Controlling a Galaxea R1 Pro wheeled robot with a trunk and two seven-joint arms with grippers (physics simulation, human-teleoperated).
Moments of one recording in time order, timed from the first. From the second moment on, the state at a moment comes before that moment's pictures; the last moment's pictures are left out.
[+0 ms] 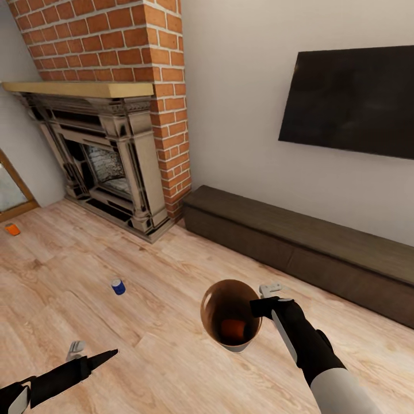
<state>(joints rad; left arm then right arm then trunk) -0.53 0.39 0.31 -0.21 0.14 0.14 -1.35 -0.57 0.00 0.13 -0.97 0.02 0.67 0.08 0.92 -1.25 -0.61</state>
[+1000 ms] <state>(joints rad) -0.53 0.39 0.31 -0.21 0.14 0.14 -1.35 -0.57 0.00 0.13 -0.97 0.02 0.67 0.08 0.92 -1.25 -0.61</state>
